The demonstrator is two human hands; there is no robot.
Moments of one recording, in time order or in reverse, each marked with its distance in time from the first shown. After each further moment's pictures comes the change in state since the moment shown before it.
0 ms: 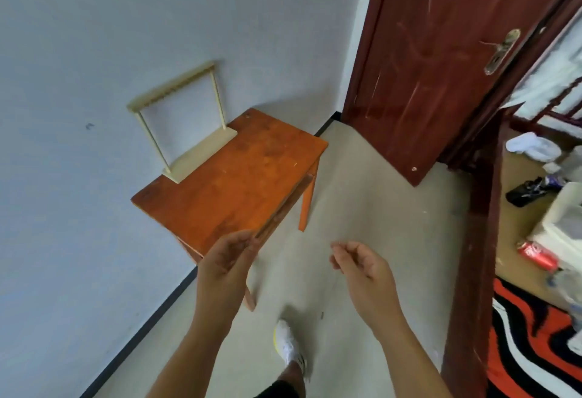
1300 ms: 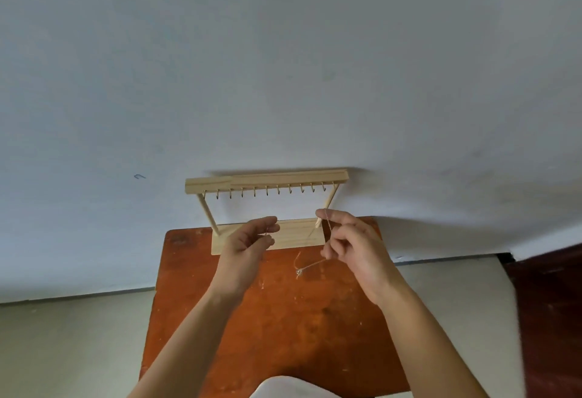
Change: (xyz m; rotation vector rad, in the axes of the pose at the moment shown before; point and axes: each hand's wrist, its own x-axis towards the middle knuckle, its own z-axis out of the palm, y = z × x) left_hand 0.449 0.043 0.042 -0.155 0.604 -0.203; right_hand 0.537 -0.183 0.278 -0.204 -1.154 0.097
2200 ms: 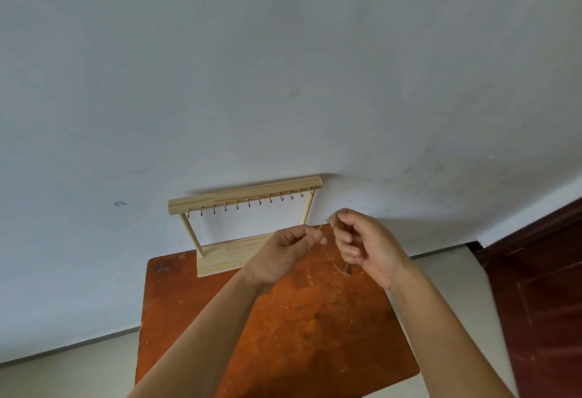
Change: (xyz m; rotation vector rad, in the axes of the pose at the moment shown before) left_hand 0.004 0.032 0.048 0.039 -0.663 0.111; right_hand -0.024 -0.022 -0.027 0.120 -0.037 -0.015
